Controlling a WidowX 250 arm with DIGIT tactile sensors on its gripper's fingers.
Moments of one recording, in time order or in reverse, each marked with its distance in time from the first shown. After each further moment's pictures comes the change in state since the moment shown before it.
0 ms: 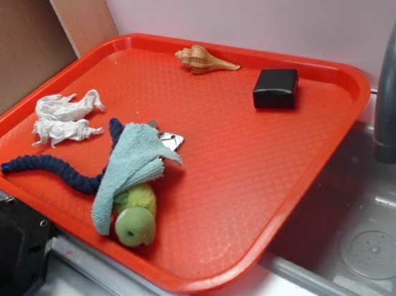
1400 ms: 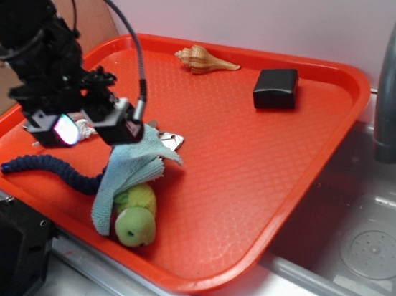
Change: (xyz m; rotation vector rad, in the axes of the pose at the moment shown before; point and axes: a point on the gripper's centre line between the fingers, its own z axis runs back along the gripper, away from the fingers) arm 0.018 -0.023 -0.181 -0.115 -0.023 0.344
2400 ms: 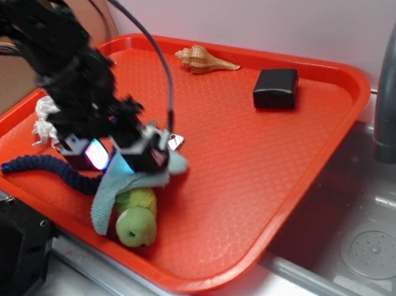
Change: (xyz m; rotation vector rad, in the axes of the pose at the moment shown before) arm -0.007 -0.015 -0.030 -0.021 0.085 -0.060
